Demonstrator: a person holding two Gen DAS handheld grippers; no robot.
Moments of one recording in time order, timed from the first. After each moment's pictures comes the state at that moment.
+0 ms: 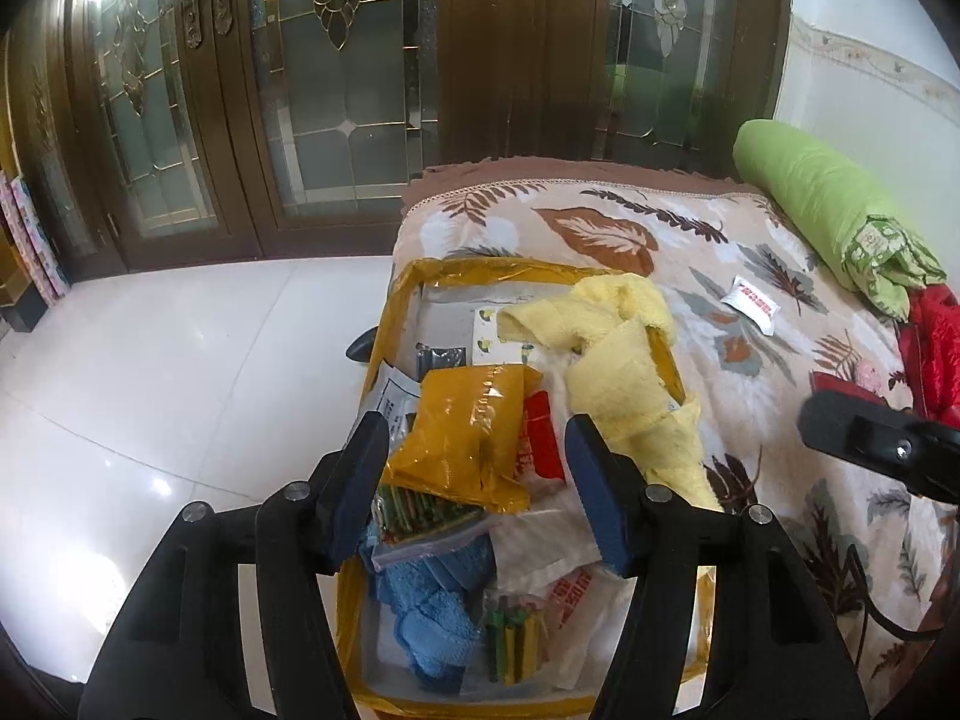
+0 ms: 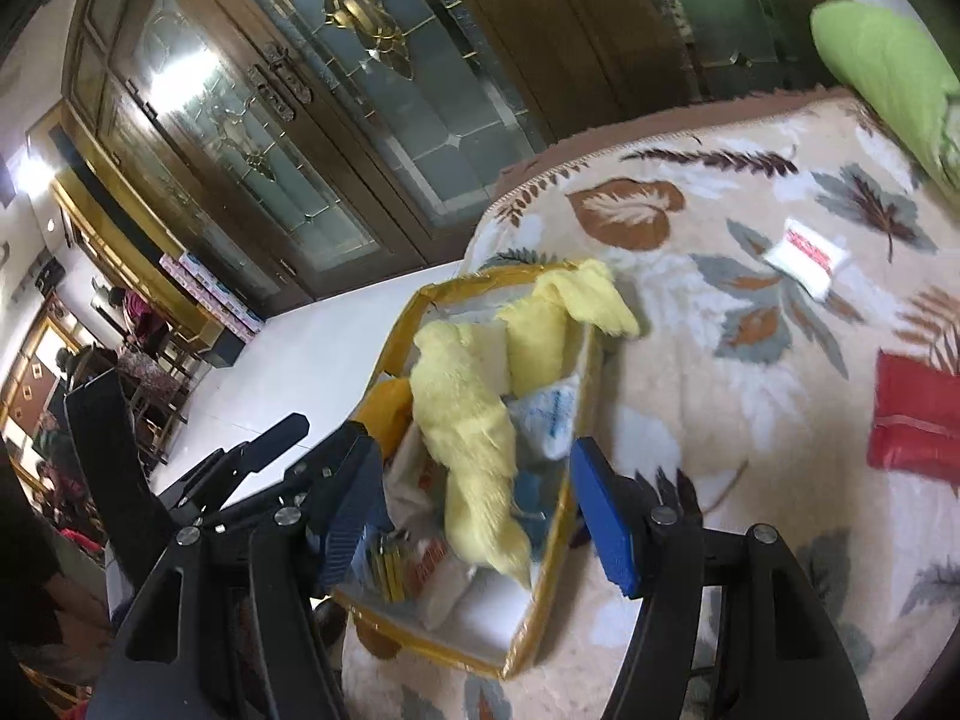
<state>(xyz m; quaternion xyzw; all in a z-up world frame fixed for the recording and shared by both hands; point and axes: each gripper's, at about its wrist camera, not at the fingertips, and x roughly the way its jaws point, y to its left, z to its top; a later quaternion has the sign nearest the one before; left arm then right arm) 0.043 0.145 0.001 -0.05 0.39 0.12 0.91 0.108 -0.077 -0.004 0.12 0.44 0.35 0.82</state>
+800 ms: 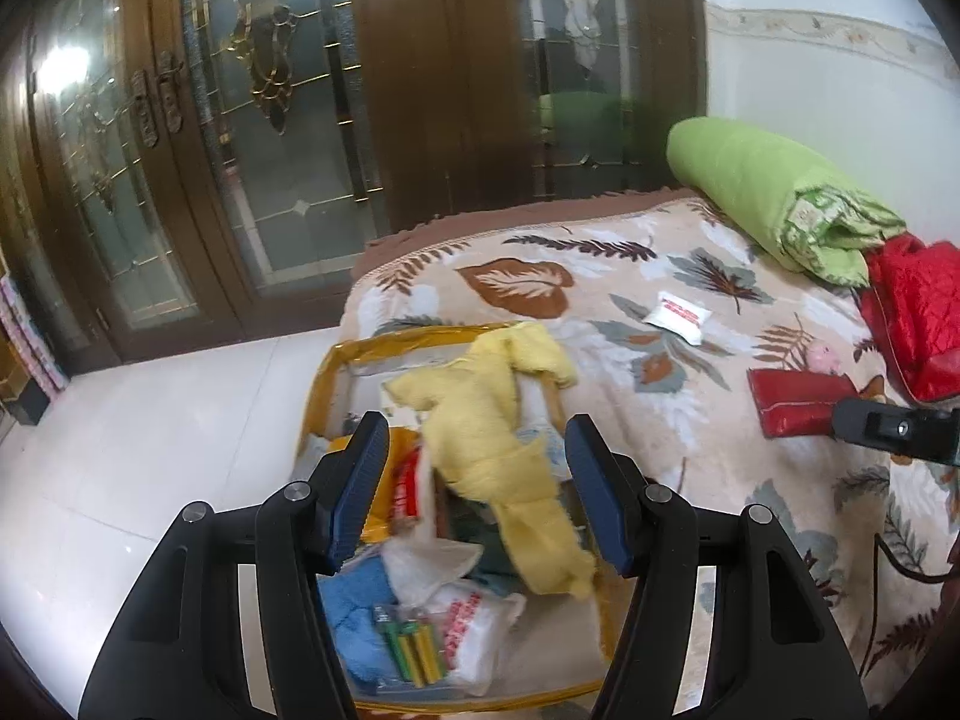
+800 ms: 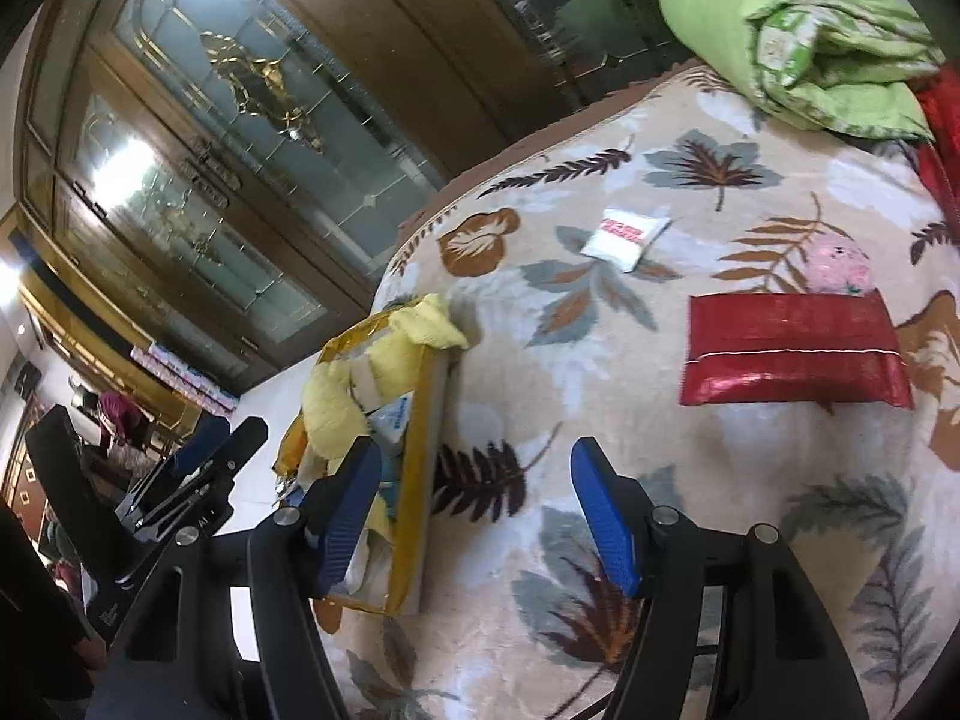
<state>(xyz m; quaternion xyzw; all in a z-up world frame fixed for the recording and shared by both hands) 0.044 0.060 0.031 0.03 0.34 0.08 0.94 0.103 -0.200 -0.012 0.20 0.43 0.27 0.84</state>
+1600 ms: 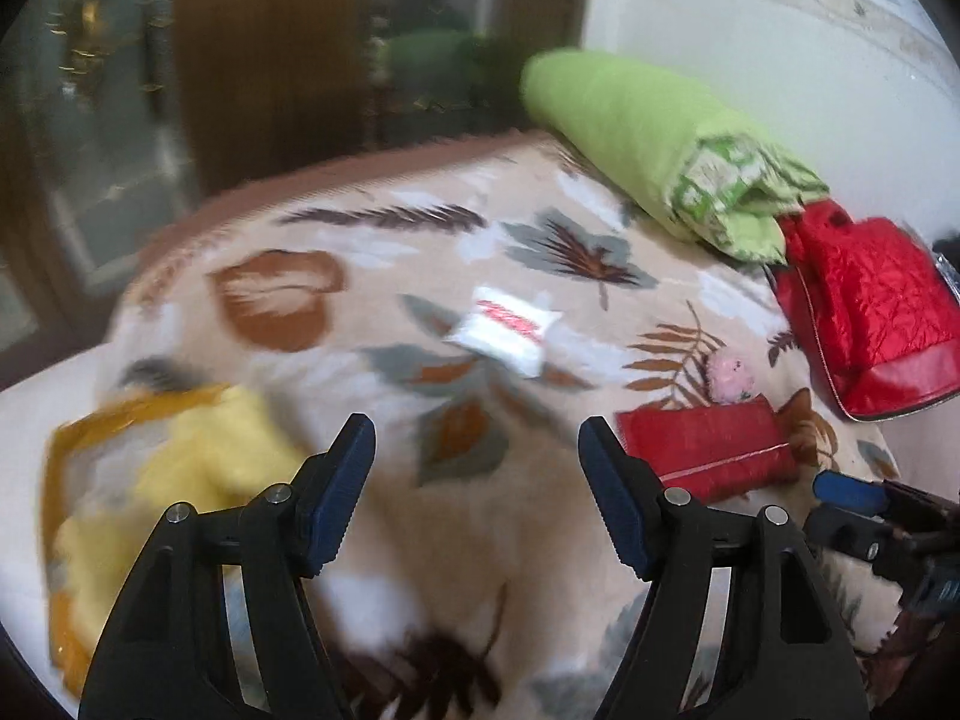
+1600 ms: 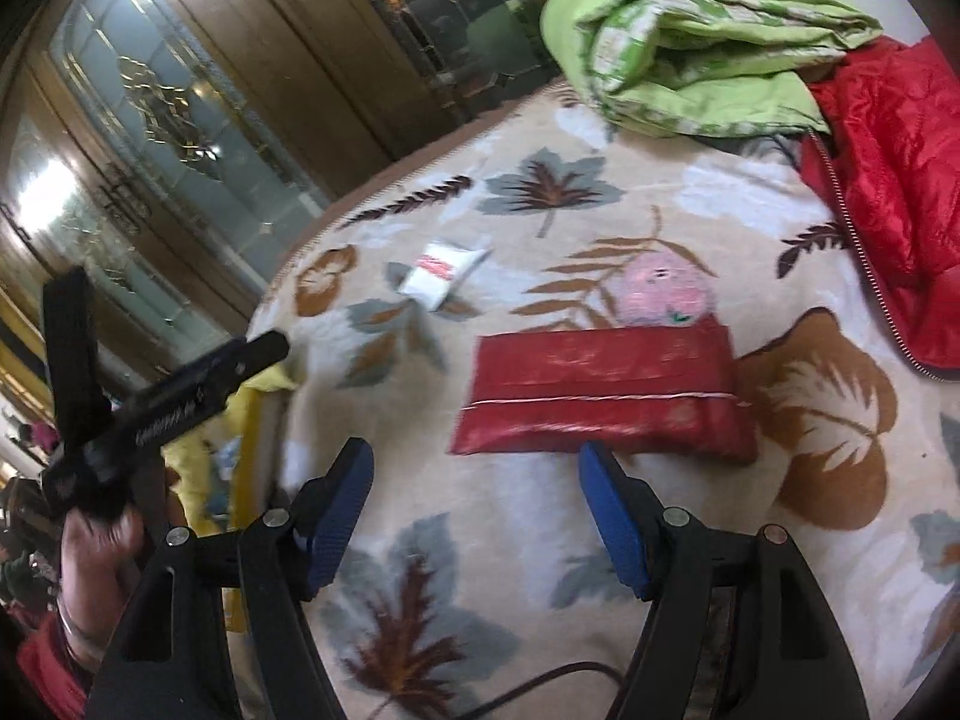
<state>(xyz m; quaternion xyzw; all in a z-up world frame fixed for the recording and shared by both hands) 0.204 -0.036 -0.018 0.00 0.42 -0.11 0.90 0.140 -0.284 -0.049 0.18 0.44 0.17 0.87</state>
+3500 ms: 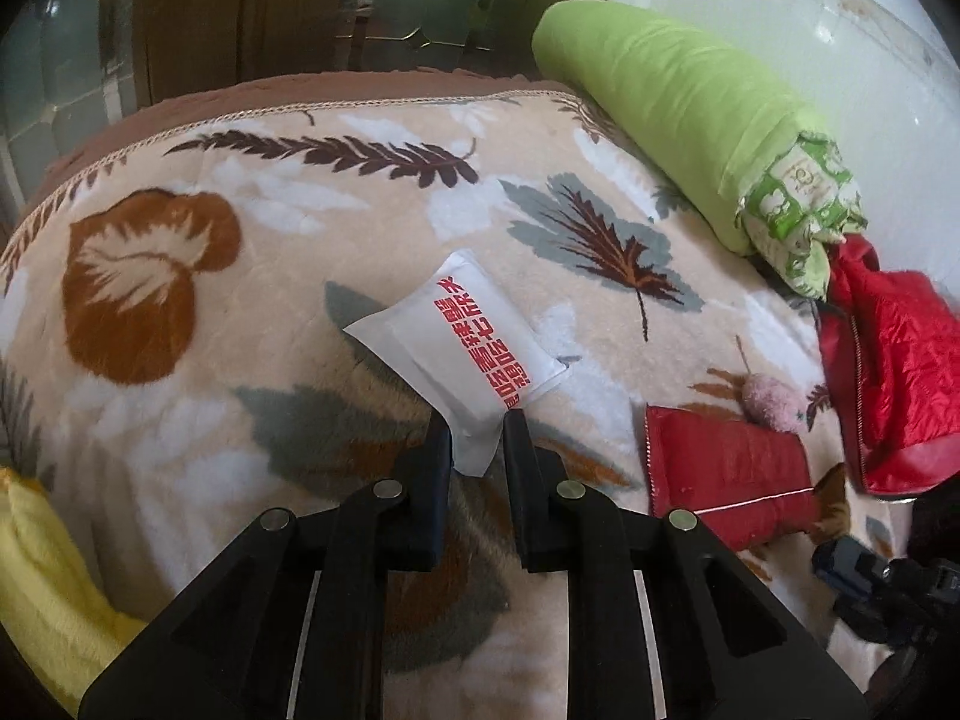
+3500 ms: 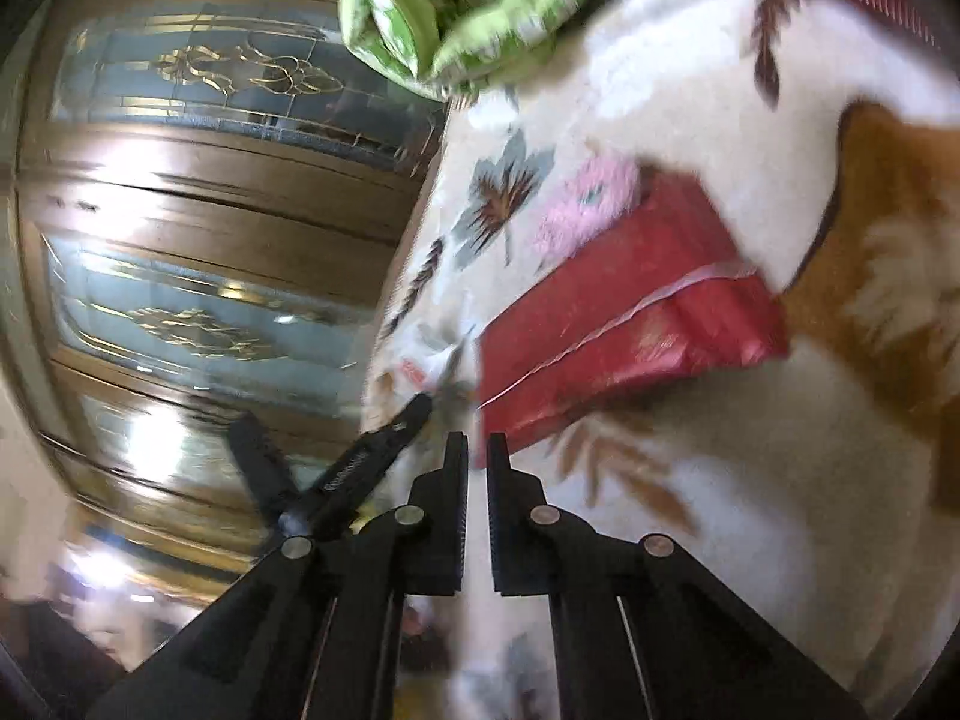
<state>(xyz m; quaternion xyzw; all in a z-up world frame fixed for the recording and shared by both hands) 0.304 -0.038 -0.088 -0.08 0.46 -0.13 0.87 0.171 -0.336 -0.129 0.53 0.40 0.22 0.72</state>
